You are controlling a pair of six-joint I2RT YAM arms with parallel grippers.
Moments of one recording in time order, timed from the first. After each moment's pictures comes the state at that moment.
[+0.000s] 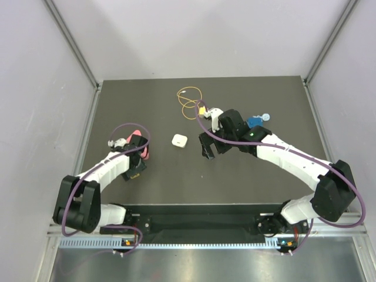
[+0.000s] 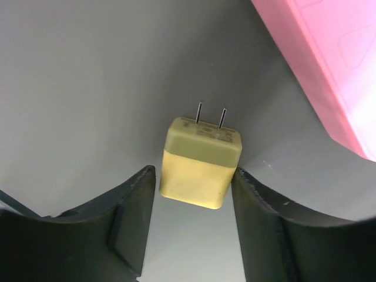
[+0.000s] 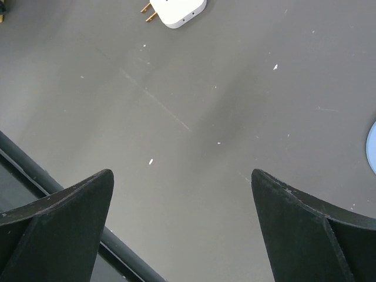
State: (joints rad) left arm -0.26 1.30 0.66 -0.67 -0.45 -0.91; right arm 0.74 1.41 1.12 -0.51 -0.09 0.12
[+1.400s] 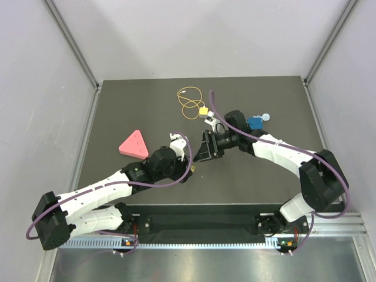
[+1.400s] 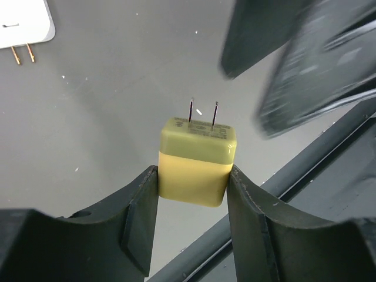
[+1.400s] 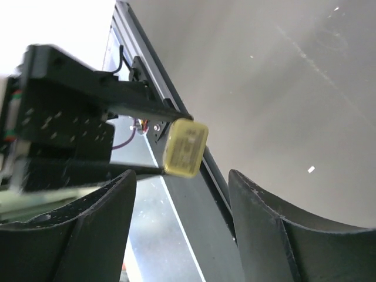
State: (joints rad) left arm -0.92 1.03 0.67 -0.29 -0.07 -0.41; right arm 0.61 1.50 0.96 -0.16 -0.84 0.55
